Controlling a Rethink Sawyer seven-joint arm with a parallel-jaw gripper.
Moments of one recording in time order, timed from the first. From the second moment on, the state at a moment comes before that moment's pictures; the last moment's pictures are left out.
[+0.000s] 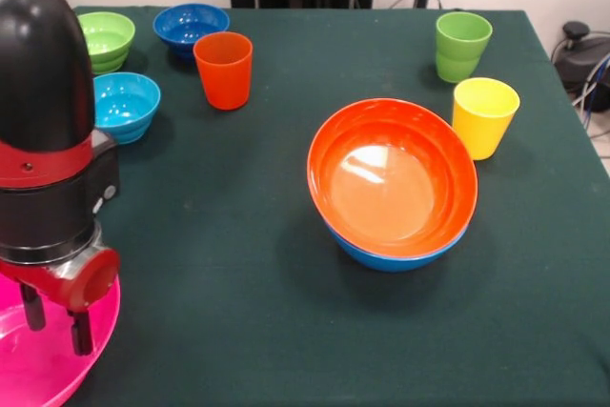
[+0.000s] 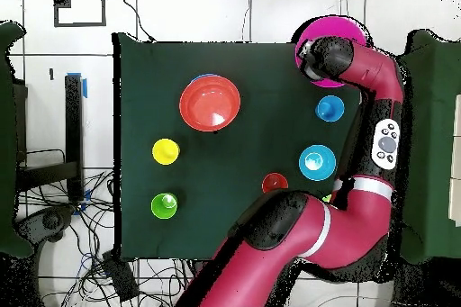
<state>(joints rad) -0.52 0.00 0.28 0.47 -0.32 0.88 1.89</state>
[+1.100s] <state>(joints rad) -0.41 -0.14 0.09 0.82 -0.24 0.69 2.15</state>
